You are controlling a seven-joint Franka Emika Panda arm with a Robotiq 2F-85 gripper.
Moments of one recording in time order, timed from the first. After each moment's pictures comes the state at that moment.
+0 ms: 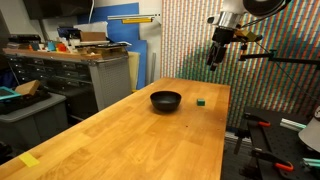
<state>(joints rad) -0.03 -0.41 -0.25 -2.78 -0.12 2.60 -0.52</state>
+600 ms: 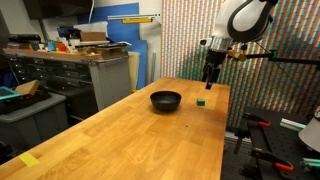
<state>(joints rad) 0.03 -0.14 -0.26 -2.78 0.04 2.82 -0.68</state>
